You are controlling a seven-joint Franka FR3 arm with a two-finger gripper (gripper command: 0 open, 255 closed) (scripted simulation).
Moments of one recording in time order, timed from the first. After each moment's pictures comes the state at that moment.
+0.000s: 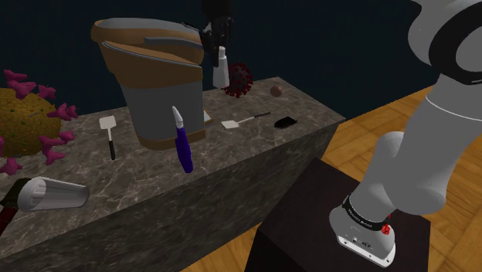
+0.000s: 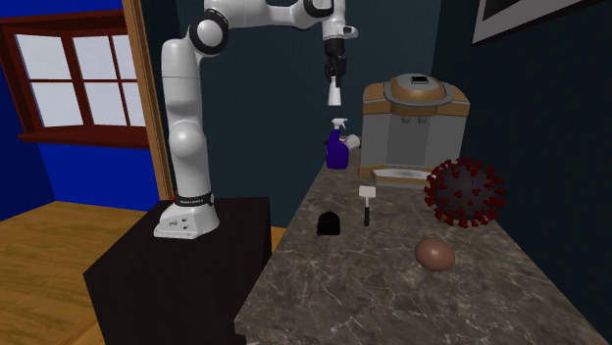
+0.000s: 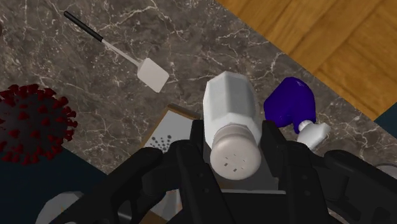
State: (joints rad) arm 0.35 0.04 0.00 -1.42 -0.10 1.48 0.04
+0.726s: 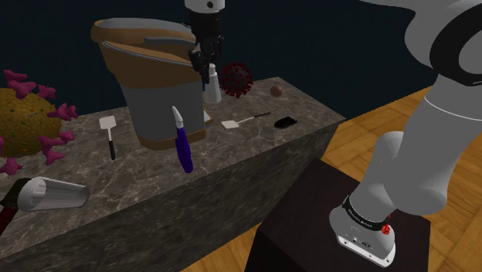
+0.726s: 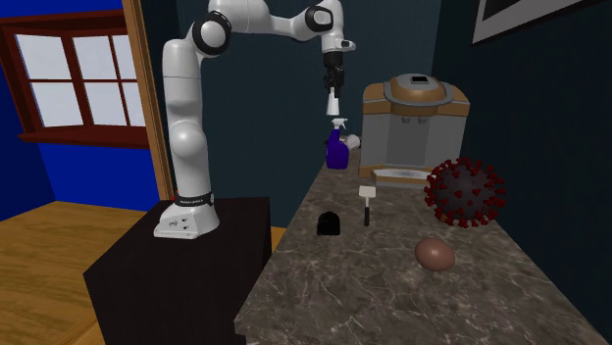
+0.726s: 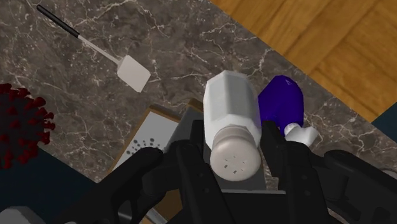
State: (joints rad) arm 0.38 0.06 0.03 -1.51 -0.10 1.57 0.10
